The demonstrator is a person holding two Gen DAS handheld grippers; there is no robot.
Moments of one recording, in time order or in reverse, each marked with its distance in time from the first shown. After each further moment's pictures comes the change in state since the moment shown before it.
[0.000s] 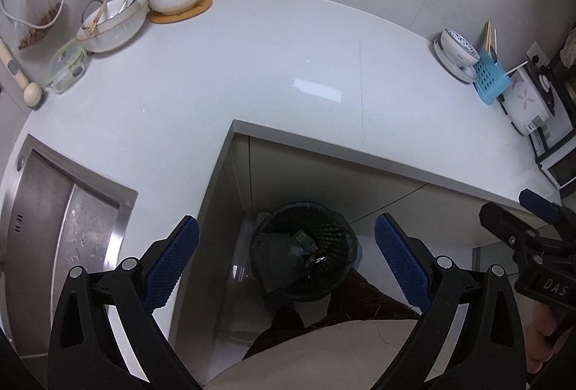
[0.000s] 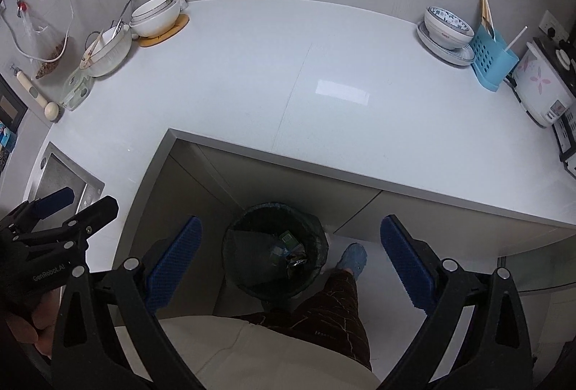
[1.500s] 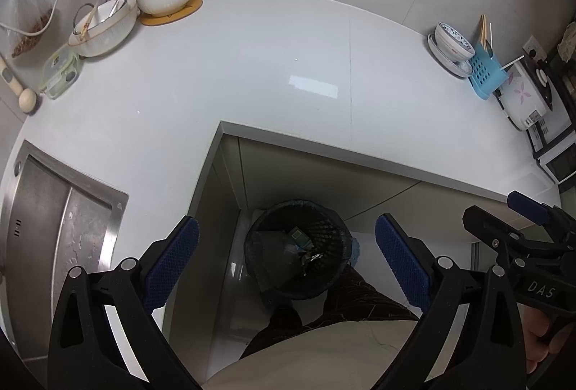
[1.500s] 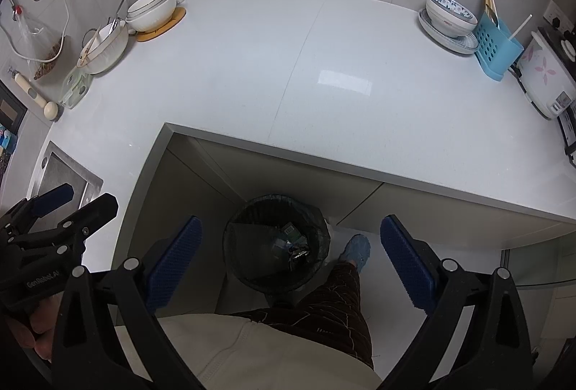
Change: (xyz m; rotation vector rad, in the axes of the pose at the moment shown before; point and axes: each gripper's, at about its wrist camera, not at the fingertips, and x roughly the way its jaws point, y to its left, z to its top) left arm 0.001 -0.014 0.010 0.027 0.021 -0.008; right arm 0.007 -0.005 -0.001 0.026 0.041 0.016
